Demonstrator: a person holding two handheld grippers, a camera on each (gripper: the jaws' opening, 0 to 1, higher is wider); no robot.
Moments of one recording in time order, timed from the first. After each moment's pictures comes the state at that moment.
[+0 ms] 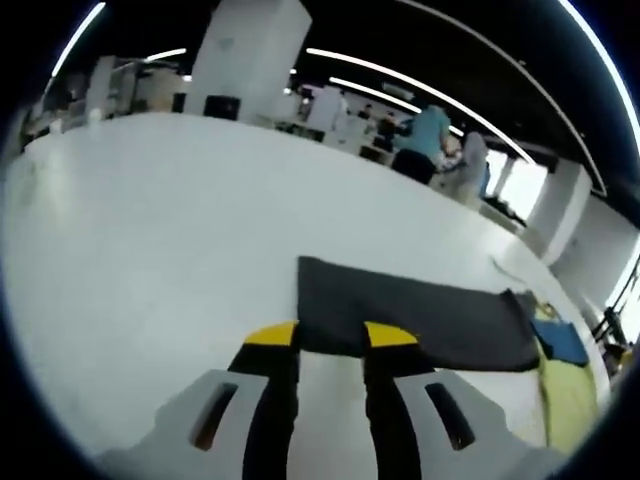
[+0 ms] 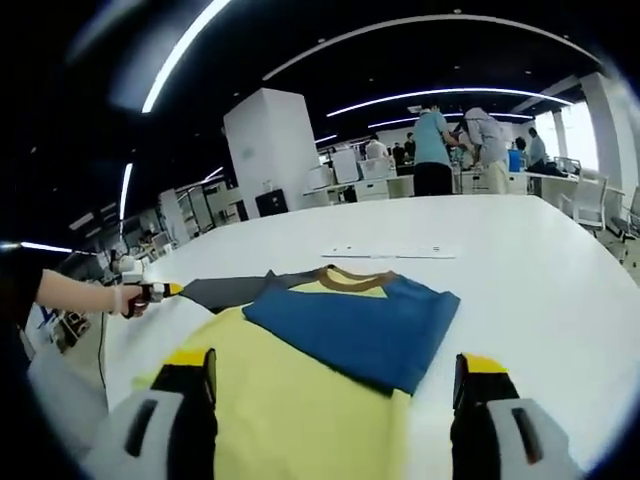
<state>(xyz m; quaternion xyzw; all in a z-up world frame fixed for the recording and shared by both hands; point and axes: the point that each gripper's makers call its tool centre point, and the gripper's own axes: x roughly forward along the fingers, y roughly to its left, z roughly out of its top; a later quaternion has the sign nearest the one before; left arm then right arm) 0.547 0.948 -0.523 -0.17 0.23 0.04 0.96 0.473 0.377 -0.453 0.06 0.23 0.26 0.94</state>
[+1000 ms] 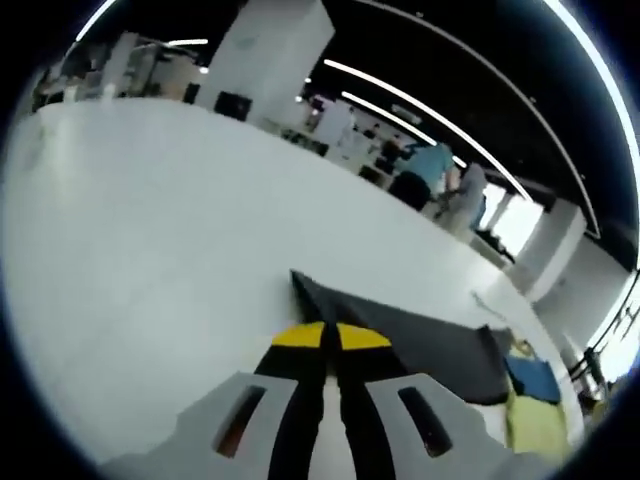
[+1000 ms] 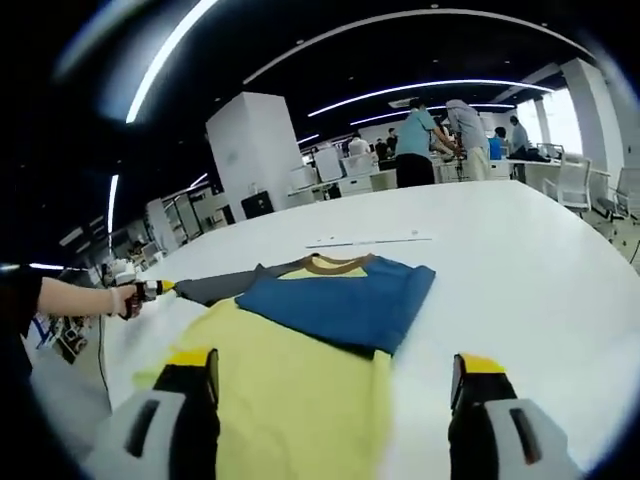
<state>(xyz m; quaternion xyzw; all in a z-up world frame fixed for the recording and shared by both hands) 0.555 0.936 -0.485 -0.26 0.16 0.02 0.95 0.447 0.355 -0.465 0.08 0.24 0.23 0.94</state>
